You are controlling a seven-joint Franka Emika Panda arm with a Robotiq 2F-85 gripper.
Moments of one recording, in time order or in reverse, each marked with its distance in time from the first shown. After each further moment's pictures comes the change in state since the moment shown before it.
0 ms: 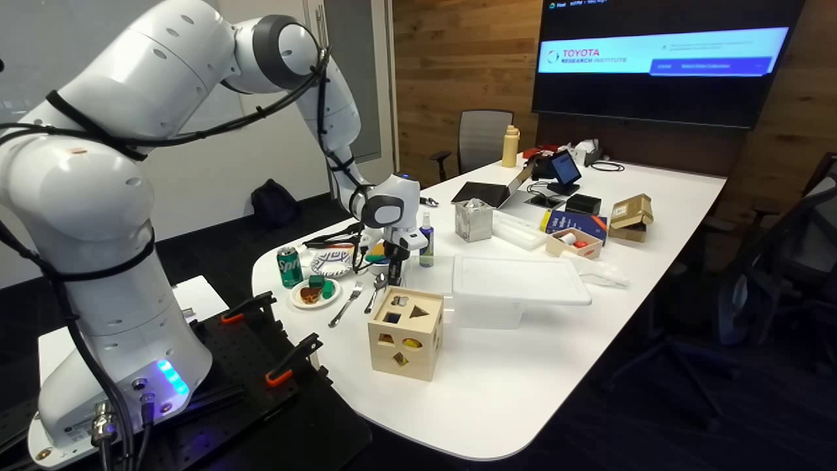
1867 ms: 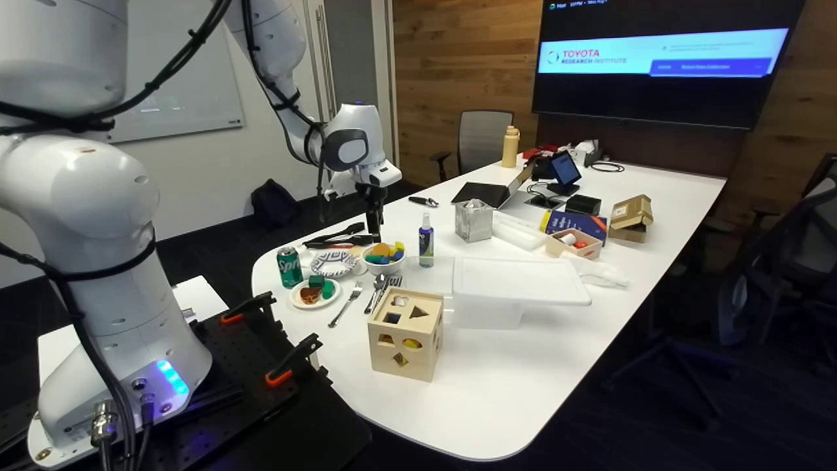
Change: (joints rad) arm 0.056 -0.564 0.005 -0.453 -0.208 0.167 0.144
